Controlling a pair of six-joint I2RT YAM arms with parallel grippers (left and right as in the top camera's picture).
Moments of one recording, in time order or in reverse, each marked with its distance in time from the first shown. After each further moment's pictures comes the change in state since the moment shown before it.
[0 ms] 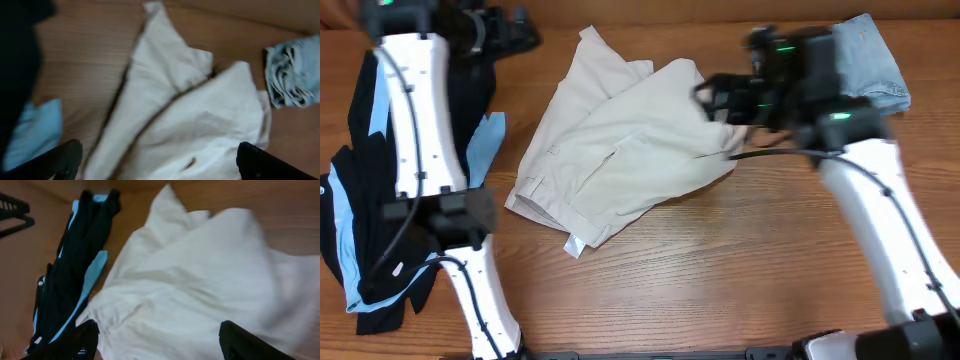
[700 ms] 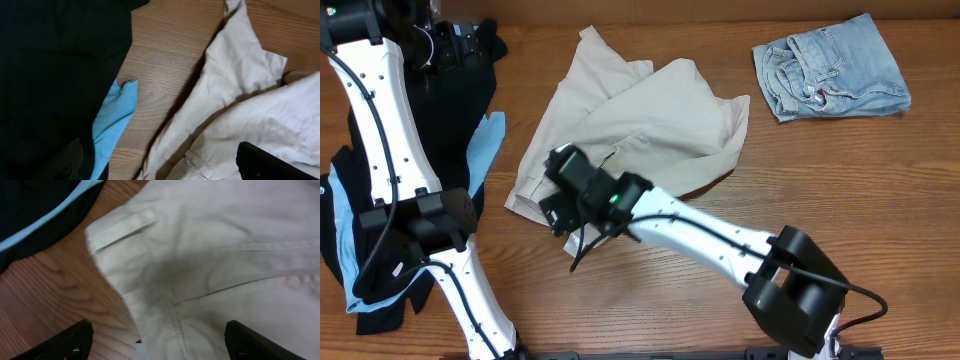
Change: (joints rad) left arm 0.109 -0.001 -0.007 -0.061 -0.186 0.052; right arm 0.663 0.391 0.002 0.175 0.365 0.025
